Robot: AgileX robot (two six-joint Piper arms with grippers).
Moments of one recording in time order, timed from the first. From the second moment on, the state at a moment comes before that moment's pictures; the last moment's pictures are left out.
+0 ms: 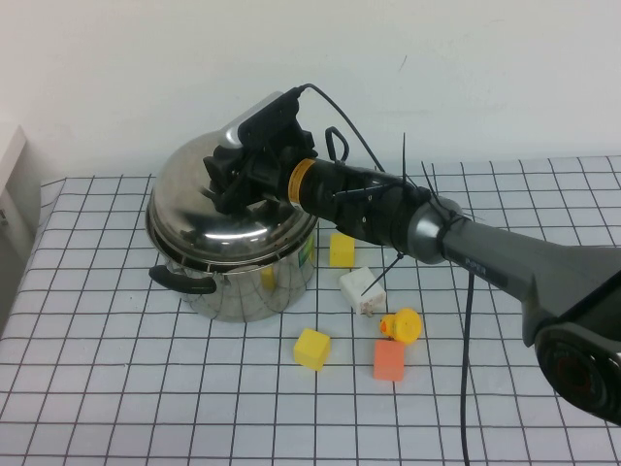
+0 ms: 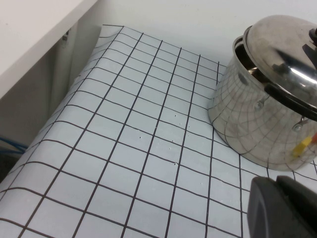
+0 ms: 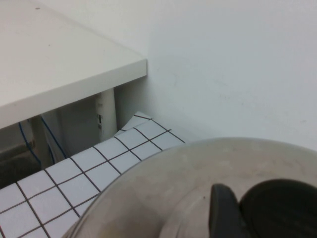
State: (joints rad) right arm 0.62 2.58 -2.15 -0.99 -0.27 0.89; left arm 0.11 -0.02 0.01 -0.15 0.37 -0.23
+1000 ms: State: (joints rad) right arm 0.62 2.60 -2.15 -1.00 -0.27 0.93; left arm 0.11 -0.02 0.01 -0.15 0.37 -0.23
